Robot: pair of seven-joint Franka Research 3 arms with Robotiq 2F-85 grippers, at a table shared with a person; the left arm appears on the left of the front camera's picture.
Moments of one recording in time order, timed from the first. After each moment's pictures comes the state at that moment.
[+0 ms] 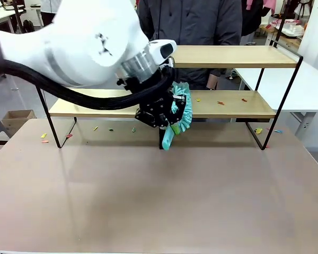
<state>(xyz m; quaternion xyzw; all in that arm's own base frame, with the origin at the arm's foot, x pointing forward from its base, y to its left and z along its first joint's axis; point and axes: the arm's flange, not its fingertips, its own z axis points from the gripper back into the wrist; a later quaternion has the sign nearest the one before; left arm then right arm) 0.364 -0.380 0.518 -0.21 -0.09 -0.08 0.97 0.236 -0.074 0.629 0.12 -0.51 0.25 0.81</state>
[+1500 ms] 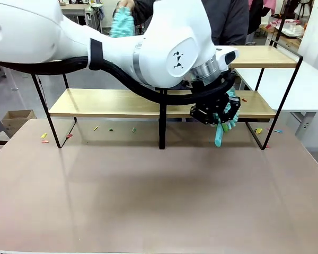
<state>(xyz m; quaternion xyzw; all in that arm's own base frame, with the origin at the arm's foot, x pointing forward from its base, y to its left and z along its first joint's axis) 0.407 -0.524 0.499 -0.23 -0.09 -0.16 0.96 0.236 -0.074 0.629 0.12 -0.51 0.25 0.81</state>
